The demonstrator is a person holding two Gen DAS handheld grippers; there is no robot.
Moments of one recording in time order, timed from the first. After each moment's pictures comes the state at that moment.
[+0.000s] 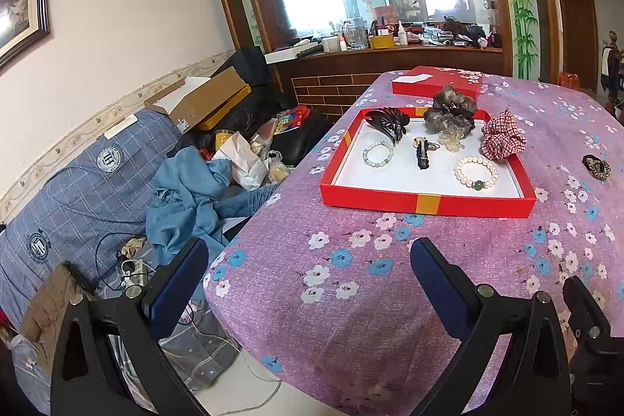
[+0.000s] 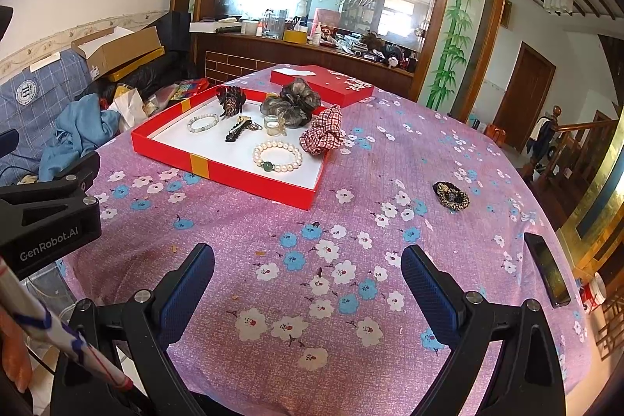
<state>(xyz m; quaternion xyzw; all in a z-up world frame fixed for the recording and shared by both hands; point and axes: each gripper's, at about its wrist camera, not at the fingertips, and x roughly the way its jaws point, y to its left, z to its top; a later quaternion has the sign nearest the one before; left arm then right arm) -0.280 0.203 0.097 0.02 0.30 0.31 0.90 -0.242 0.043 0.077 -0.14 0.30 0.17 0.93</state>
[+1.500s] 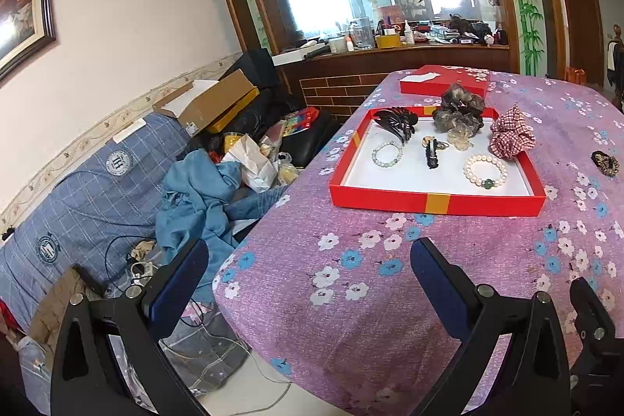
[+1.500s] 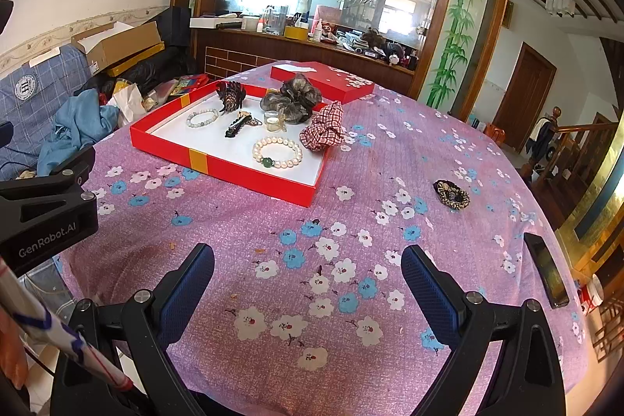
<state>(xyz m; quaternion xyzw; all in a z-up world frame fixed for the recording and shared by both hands) -0.284 0.206 0.094 0.04 0.29 0.33 0.90 -0.241 0.037 0.075 -0.14 0.30 0.17 0.93</state>
